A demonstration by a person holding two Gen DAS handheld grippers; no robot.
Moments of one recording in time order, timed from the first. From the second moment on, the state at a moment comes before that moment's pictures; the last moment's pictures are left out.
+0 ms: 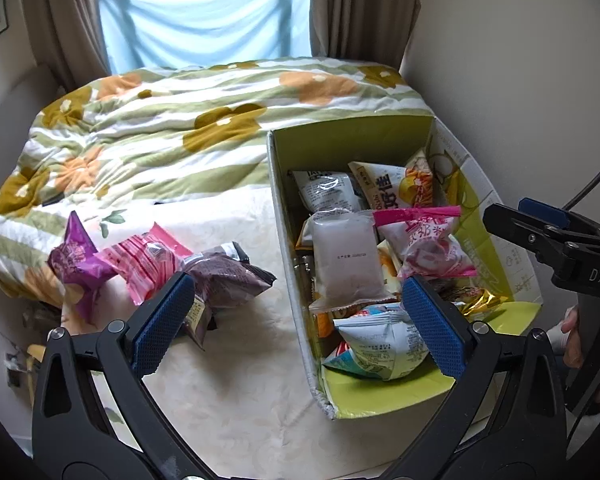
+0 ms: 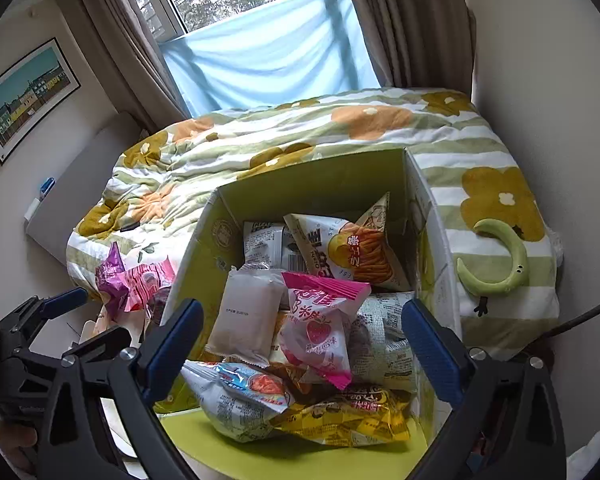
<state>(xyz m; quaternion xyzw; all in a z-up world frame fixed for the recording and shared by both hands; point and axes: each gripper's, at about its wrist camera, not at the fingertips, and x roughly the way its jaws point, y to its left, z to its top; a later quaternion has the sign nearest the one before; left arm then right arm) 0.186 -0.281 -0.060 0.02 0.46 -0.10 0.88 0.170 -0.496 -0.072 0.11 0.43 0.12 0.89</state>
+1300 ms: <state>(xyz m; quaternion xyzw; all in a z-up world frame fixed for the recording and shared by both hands) 0.184 0.033 -0.085 0.09 0.46 -0.12 0.88 0.154 -0.215 -0.049 0.07 0.40 0.13 0.90</state>
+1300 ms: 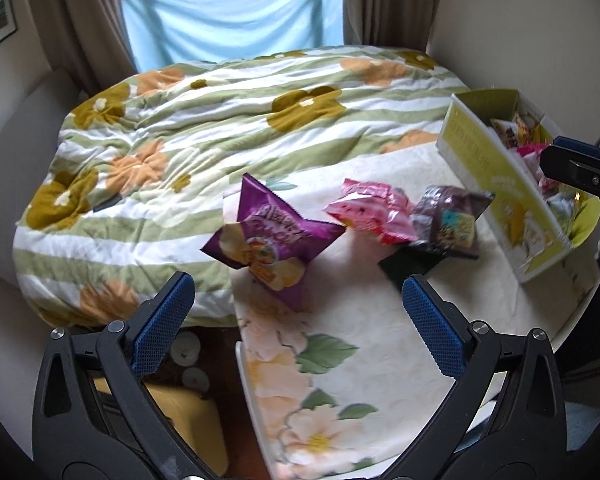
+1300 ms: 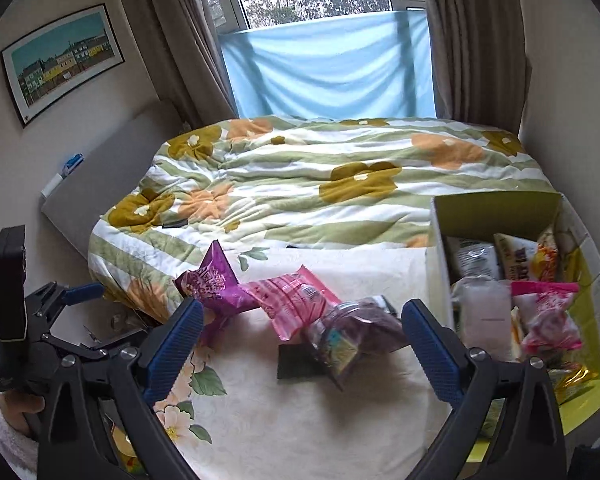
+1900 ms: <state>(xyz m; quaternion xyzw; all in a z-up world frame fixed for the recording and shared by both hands) 0.255 0.011 -0.183 0.29 0.45 -0.14 0.83 0.205 -0.147 -0.137 -0.05 0.48 0.10 0.87</state>
